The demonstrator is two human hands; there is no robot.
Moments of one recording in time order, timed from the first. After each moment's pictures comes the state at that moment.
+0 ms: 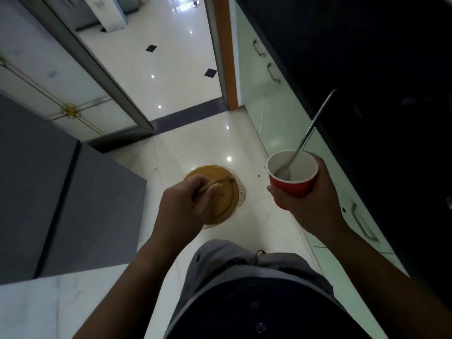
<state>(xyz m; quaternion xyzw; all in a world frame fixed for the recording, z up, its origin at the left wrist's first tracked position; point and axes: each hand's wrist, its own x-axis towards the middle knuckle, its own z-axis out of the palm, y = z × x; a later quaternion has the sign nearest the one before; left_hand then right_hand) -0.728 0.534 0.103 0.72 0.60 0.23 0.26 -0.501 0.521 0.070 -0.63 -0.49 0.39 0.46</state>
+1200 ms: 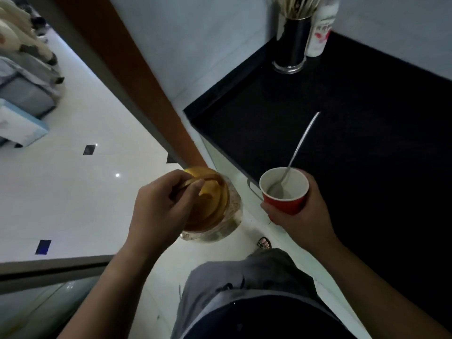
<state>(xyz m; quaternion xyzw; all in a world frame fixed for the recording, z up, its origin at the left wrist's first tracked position) -0.671 1.228 0.142 0.80 0.47 0.22 0.30 -0.481 1.112 0.068 -0.71 -0.30 0.36 0.53</state>
